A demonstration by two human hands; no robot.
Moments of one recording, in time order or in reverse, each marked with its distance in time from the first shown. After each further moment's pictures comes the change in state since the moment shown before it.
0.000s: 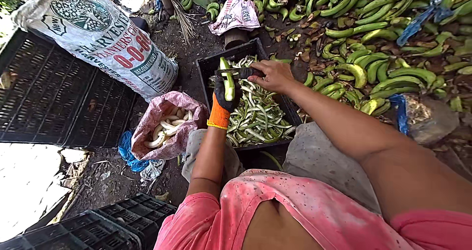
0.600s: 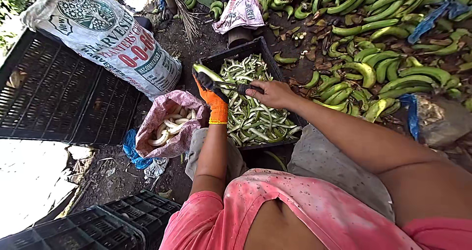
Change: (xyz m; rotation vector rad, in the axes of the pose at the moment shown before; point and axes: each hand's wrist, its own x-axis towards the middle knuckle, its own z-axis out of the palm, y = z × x) left_hand 0.033 0.023 0.012 0.308 0.710 0.523; right_hand -0.026 -0.052 -0.007 0.166 -0.333 0.197
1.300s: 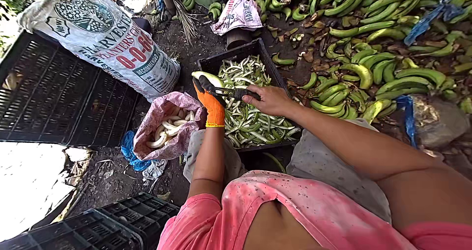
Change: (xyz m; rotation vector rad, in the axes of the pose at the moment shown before) left_hand 0.002 -0.005 -0.009 0.207 0.066 -0.064; right_hand -0.011 -0.009 0.007 -0.028 0.074 -0.043
